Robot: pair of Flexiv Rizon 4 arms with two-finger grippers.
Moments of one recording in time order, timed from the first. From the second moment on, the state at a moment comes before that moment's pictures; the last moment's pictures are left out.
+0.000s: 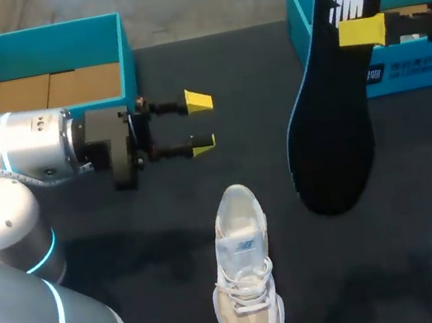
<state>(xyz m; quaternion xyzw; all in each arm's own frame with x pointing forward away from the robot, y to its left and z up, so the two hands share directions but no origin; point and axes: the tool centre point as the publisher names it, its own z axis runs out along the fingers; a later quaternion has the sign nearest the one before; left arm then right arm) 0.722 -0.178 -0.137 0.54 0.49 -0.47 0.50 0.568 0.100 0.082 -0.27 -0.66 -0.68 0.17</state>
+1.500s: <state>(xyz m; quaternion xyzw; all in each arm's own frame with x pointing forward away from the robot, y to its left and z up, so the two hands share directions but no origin) 0.723 -0.175 -0.126 0.52 0.48 -0.49 0.51 0.705 0.111 0.046 -0.32 -0.62 -0.64 0.32</state>
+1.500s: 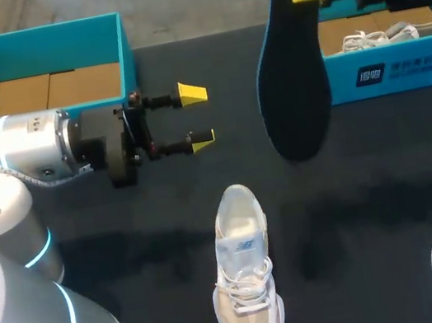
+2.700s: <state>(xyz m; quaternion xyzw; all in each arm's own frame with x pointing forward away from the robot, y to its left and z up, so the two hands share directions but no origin) 0.723 -0.176 -0.125 0.52 0.48 -0.49 0.51 0.782 0.136 -0.011 -0.43 -0.57 -0.56 0.42</state>
